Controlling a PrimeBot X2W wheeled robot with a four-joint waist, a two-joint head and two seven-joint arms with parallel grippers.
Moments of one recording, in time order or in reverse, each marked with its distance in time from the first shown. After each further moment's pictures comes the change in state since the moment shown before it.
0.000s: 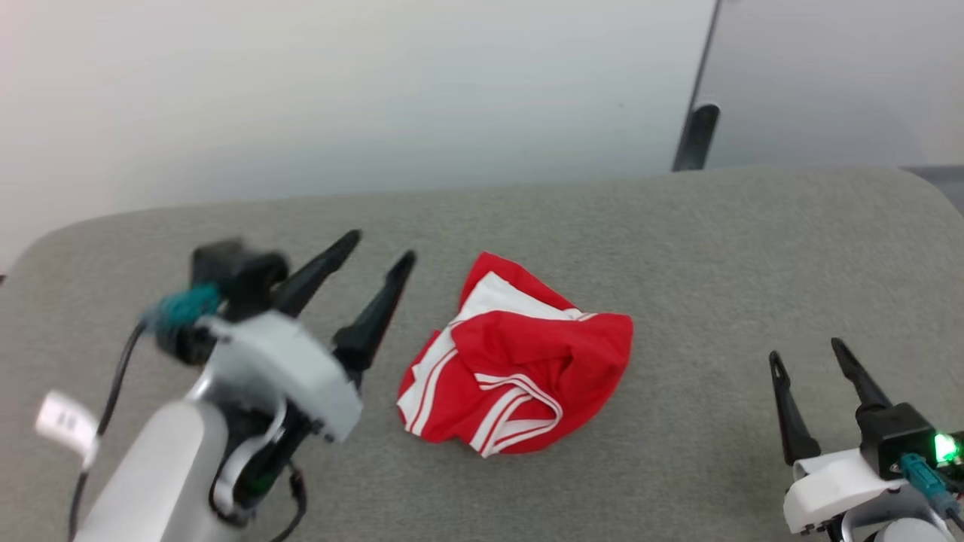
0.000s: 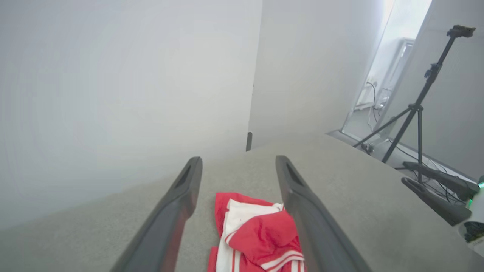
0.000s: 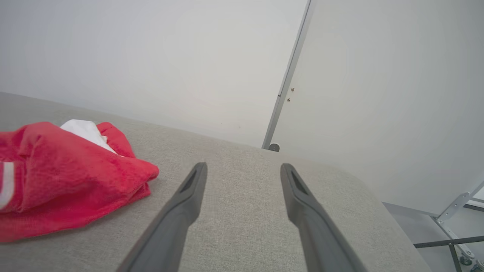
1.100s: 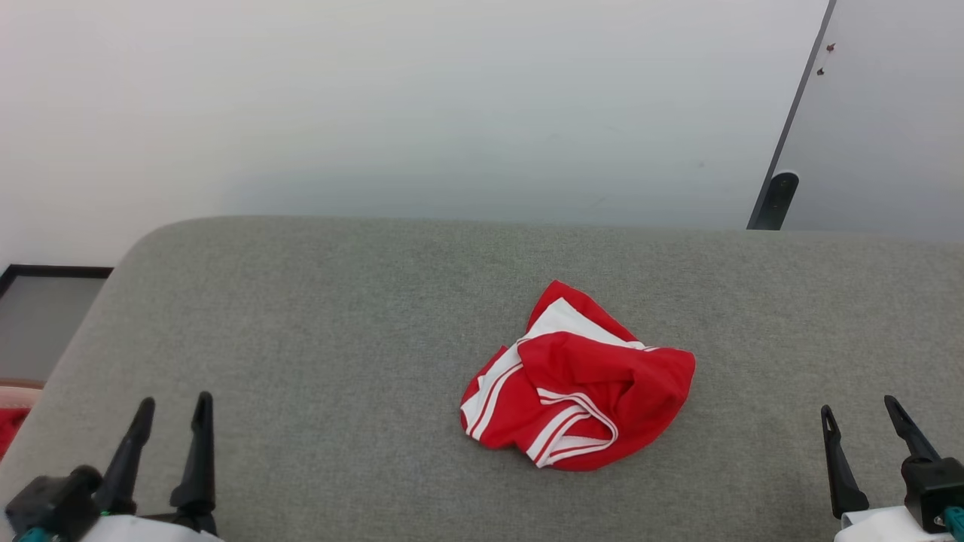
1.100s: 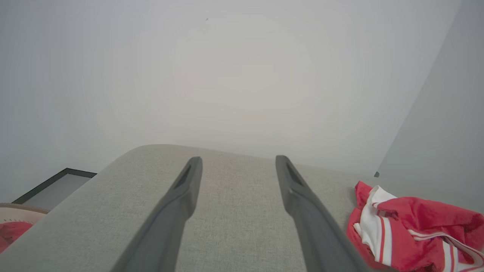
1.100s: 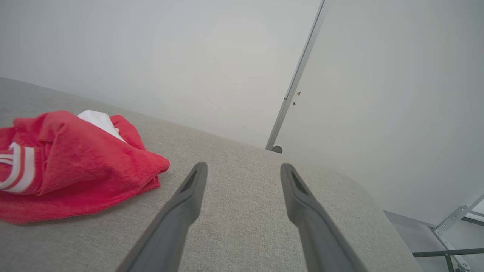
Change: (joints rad) left arm 0.454 -0.057 0.374 0.186 0.128 -0.004 -0.521; right arm 0.128 -0.013 -0.098 -0.022 -0.032 0.000 0.000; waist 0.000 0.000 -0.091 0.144
